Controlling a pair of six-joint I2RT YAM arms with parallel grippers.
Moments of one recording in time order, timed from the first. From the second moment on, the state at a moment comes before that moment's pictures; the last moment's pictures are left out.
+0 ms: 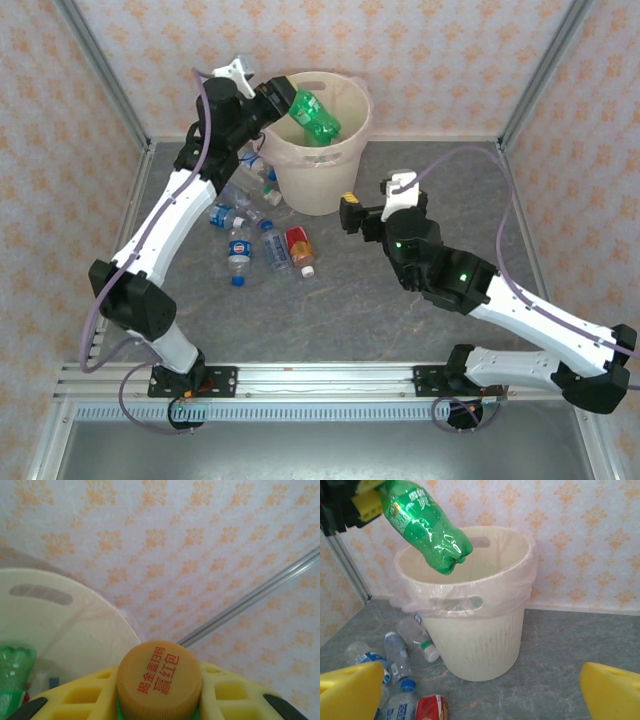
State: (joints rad) left arm -0.30 1.68 1.76 -0.12 0.17 -0.81; right arm 1.02 1.03 1.16 -0.37 0.76 0.29
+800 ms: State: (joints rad) left arm -0.29 2.03 2.16 -0.29 0.13 -0.72; right arm 1.00 0.98 1.17 -0.36 0.80 0.29
